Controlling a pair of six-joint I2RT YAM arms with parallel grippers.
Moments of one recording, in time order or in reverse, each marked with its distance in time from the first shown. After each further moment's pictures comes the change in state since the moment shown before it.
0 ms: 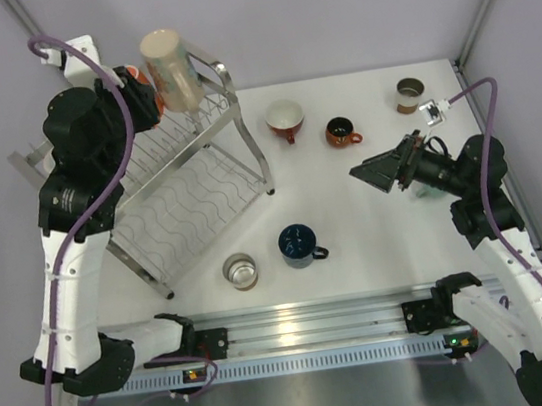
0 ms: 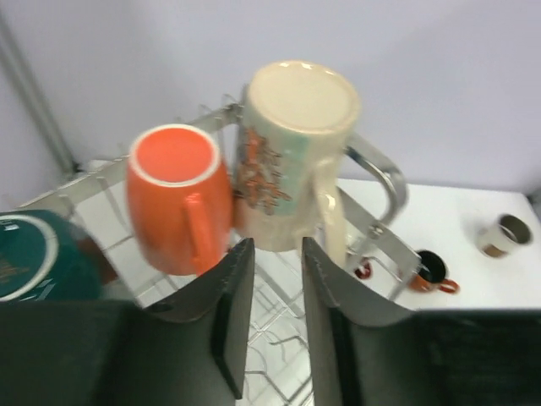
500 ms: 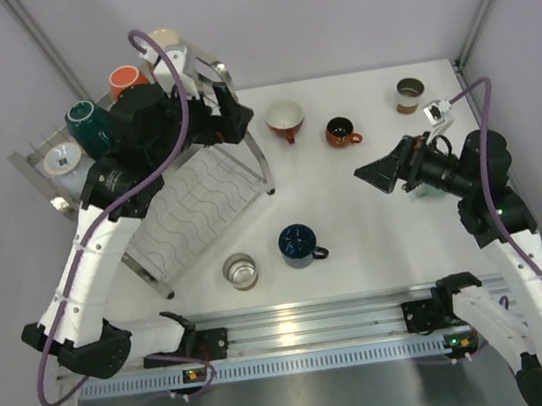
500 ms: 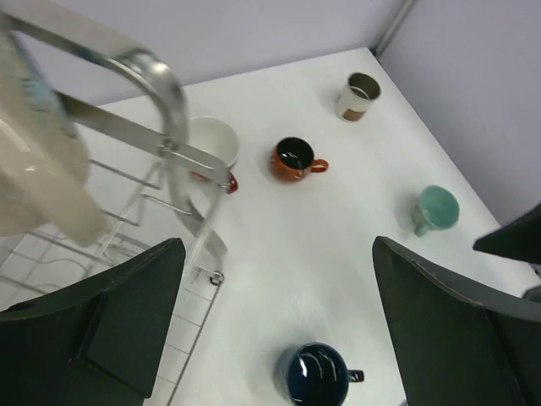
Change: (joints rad) left arm -0.158 0.076 -0.093 0.007 0.355 -0.055; right arm 0.000 -0.008 0.103 -0.301 0.116 -0.168
